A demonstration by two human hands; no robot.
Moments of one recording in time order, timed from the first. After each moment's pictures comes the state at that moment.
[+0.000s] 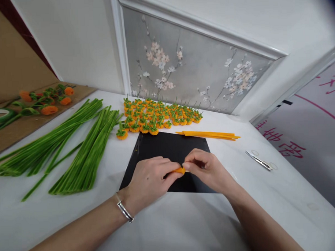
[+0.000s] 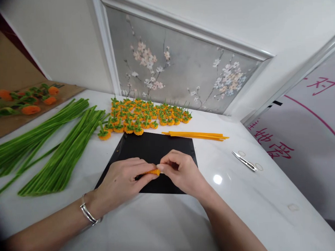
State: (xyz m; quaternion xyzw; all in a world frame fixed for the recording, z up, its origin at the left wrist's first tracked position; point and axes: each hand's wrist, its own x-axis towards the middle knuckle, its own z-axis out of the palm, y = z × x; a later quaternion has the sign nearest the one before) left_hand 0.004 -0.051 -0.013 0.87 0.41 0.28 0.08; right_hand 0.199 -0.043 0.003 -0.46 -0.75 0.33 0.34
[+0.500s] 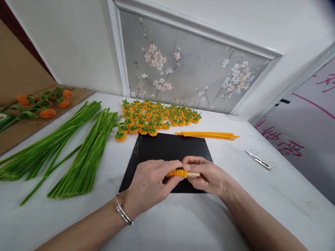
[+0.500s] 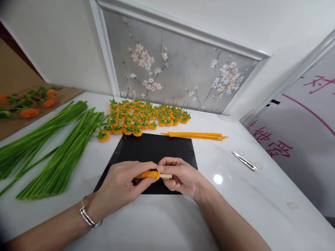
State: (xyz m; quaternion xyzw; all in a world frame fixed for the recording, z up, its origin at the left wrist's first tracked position) left_hand 0.005 -0.056 -0.012 0.85 0.38 0.35 0.09; right_hand 0.198 -0.036 -0.008 -0.35 -0.37 0.81 0.29
